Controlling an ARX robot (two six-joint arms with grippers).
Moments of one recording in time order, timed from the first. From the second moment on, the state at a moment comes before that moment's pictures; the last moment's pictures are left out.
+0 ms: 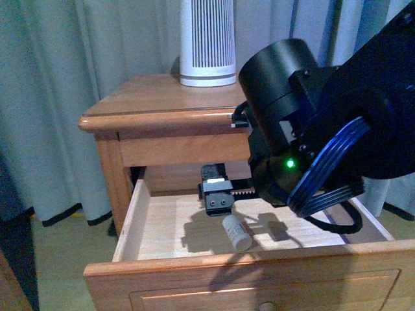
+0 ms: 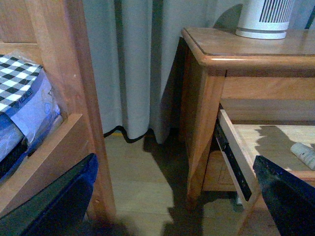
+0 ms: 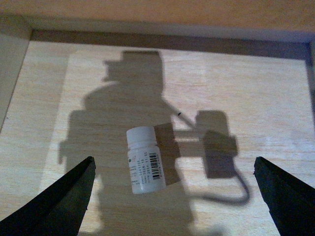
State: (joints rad) left arm -0.01 0.00 0.01 0.00 0.00 0.00; right arm 0.44 2.00 1.21 0.09 0.26 0.23
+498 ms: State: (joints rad) left arm -0.01 0.00 0.01 0.00 0.00 0.00; right arm 0.45 2.26 1.39 0.12 0.26 0.26
